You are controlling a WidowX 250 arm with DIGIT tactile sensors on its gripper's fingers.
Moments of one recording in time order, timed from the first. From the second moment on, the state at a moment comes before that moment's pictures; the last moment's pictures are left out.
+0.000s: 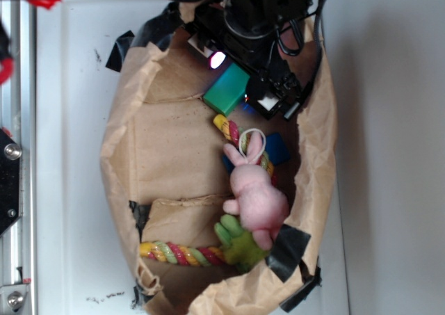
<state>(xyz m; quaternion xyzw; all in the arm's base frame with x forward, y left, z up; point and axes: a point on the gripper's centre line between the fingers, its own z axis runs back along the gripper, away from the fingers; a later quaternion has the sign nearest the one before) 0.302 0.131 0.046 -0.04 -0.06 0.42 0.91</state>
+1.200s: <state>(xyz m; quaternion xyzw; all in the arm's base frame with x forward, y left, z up) 0.309 0.124 0.031 -0.05 -0.05 0.36 0.93</state>
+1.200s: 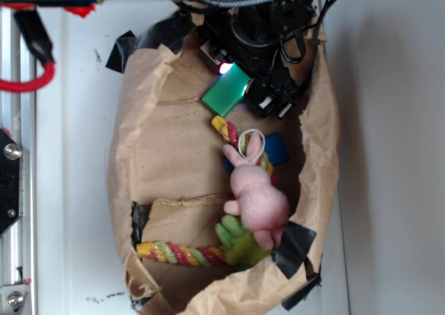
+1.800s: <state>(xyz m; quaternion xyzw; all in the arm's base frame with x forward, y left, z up) 0.284 0.094 0.100 -0.10 -0.06 0.25 0.96</state>
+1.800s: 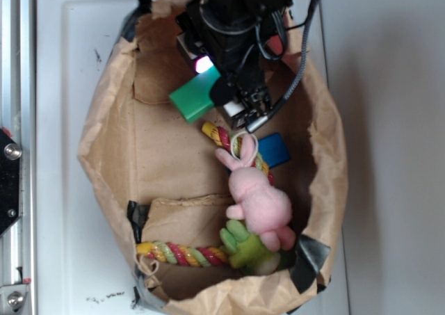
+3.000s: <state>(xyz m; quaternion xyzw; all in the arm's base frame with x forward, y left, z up) 0.287 0.014 0.170 0.00 -0.05 -0.03 1.00</state>
